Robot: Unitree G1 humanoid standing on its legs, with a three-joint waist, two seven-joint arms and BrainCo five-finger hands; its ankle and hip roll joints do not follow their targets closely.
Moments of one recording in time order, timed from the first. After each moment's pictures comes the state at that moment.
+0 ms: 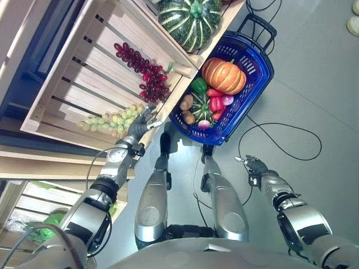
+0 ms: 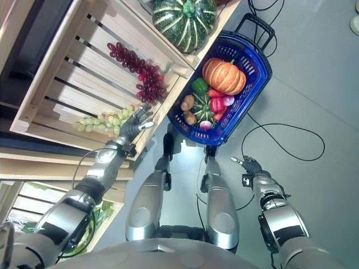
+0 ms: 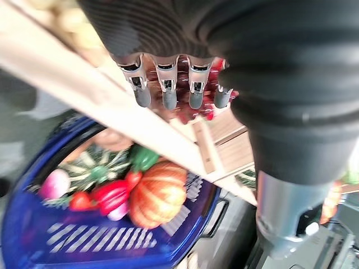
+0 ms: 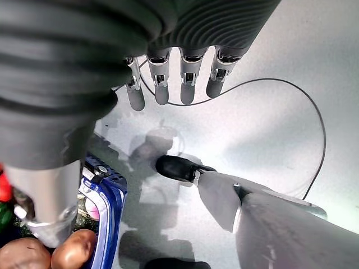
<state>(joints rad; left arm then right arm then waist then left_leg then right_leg) -0.47 0.39 -0.40 0.75 -0.66 -0.42 -0.15 -0.45 -0.36 0.19 1.28 0.38 -0.05 0.02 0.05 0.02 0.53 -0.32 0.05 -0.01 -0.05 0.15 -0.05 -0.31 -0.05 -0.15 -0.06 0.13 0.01</state>
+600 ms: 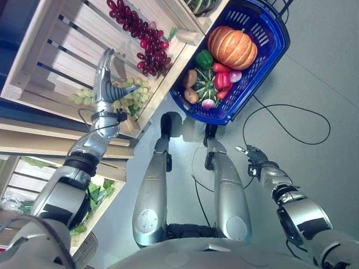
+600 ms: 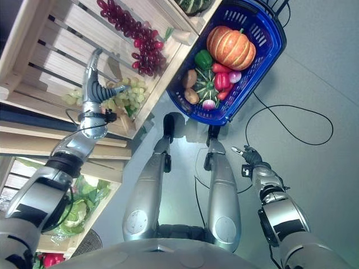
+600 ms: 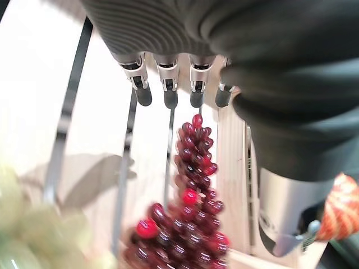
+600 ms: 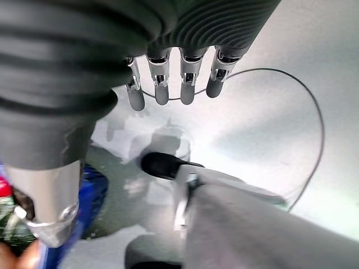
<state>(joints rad) -0.66 0.61 -0.41 0.70 0.17 -0.33 0.71 -0.49 -0.37 0.24 1.27 0.45 -0.07 0.01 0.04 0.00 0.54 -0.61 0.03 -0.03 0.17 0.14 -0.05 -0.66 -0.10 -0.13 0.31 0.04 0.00</state>
